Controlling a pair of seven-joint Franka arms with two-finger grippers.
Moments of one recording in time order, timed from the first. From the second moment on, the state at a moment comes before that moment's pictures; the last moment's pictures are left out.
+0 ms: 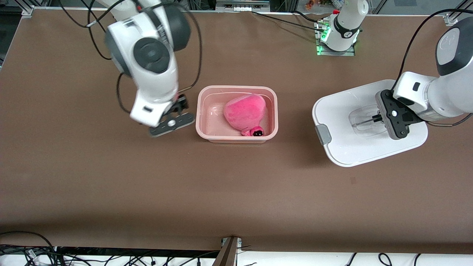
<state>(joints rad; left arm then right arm) 0.14 0.31 -0.30 -1.38 -0.04 1.50 1.09 0.22 0.50 0.38 -1.22 -0.35 1.54 0.16</state>
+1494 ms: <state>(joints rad) -0.45 0.57 -0.31 -1.39 -0.08 1.86 0.62 -0.32 0.44 0.37 -1.21 -0.13 1.48 0.11</state>
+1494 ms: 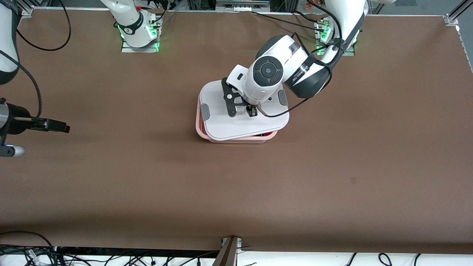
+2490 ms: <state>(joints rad) -0.52 0.61 -0.30 -1.40 0.02 1.93 0.66 -0.32 0.23 0.29 -1.34 -0.13 1.45 0.05</state>
